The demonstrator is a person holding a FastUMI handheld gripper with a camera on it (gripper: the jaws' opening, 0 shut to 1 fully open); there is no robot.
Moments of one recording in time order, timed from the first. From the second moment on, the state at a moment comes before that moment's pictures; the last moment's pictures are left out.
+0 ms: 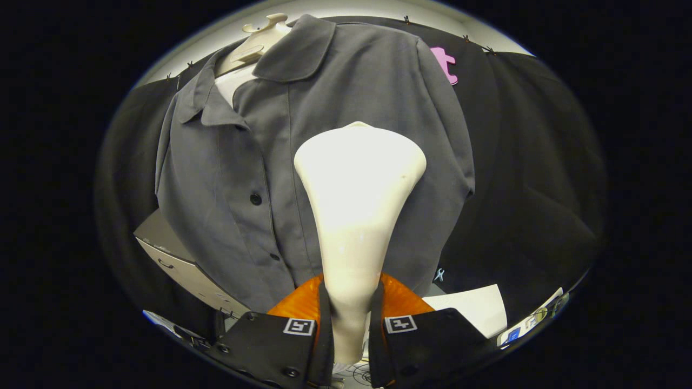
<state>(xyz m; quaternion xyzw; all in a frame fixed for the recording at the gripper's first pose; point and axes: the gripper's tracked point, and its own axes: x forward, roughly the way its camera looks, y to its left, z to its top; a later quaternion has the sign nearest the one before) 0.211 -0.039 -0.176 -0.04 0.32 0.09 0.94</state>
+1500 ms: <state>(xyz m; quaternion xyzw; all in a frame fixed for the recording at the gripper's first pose) 0.113 -0.106 -0.456 0.00 0.51 0.11 0.85</state>
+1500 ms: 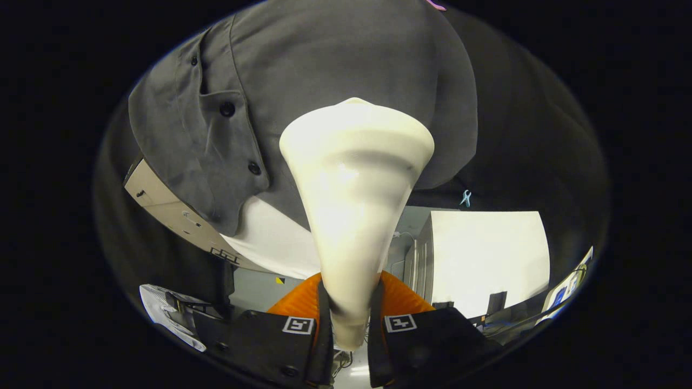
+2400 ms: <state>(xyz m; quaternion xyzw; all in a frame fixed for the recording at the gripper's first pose) 0.074 -0.116 -0.514 0.01 0.56 0.11 0.82</state>
